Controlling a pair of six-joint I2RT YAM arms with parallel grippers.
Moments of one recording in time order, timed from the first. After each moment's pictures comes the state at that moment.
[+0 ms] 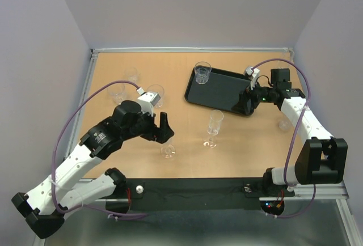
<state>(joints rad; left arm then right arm) -0.72 0.79 0.92 -0.73 0.13 -0.42 0.00 1.36 1.03 -0.54 -0.85 -0.49</state>
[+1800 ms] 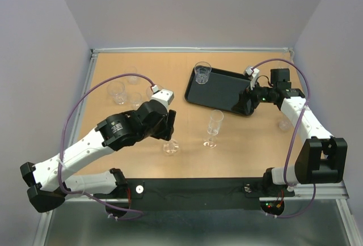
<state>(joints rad) -1.01 1.01 1.15 -0.95 -0.31 -0.52 0.00 1.37 1.03 -0.54 -0.85 -0.49</state>
